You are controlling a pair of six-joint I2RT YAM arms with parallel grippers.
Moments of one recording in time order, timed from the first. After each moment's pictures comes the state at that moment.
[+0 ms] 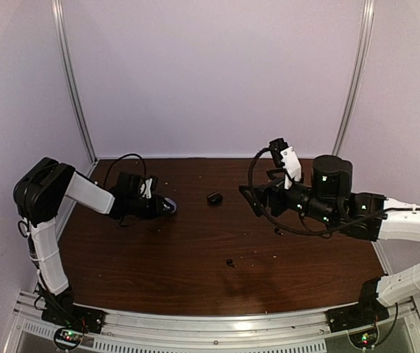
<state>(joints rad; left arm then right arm) -0.40 1.96 0.93 0.36 0.43 -0.53 0.98 1.11 0.86 0.06 0.23 0.16</state>
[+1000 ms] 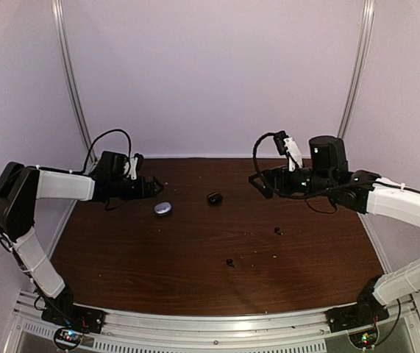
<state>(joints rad) -0.34 1.72 0.98 0.10 0.28 -0.35 0.66 1.25 0.97 -0.09 -0.14 0.25</state>
